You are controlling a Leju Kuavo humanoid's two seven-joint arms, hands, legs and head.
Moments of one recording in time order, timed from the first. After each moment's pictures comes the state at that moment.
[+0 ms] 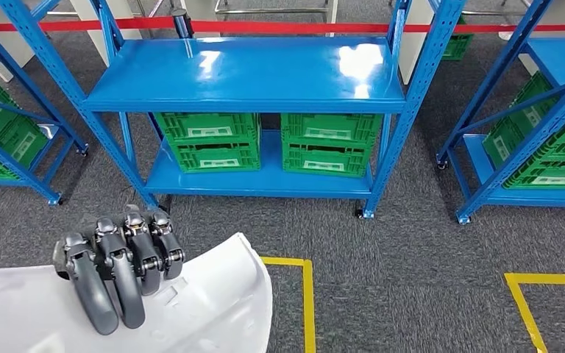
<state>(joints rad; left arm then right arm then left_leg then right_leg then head) -0.29 0.02 -0.52 -1.96 0.29 -0.59 -0.60 -0.04 -0.25 0.76 -0.01 -0.26 0.22 -0.31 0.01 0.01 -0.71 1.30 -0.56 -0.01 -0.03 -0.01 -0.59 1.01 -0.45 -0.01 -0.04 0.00</state>
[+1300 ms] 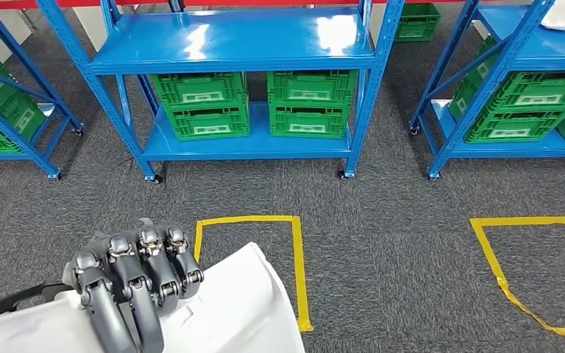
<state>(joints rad) -0.35 0.05 -0.62 -1.99 0.26 -0.54 -0.58 -0.06 -0.25 0.78 -0.02 -0.32 0.24 -0.43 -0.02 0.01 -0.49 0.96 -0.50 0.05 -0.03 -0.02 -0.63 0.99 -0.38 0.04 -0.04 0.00</state>
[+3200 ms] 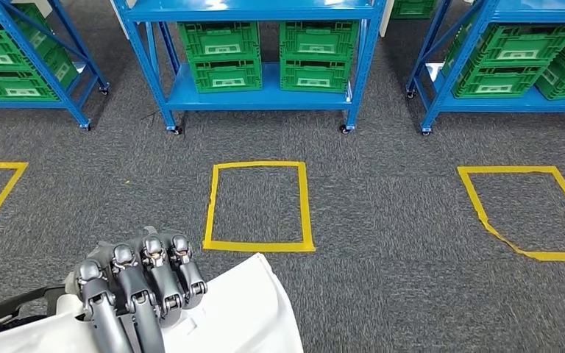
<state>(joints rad) -0.34 0.06 -0.62 -2.02 0.25 -0.55 -0.58 -0.05 -0.29 0.83 -0.06 -0.40 0.23 -0.29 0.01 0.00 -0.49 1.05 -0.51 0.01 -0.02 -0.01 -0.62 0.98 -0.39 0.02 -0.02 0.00</state>
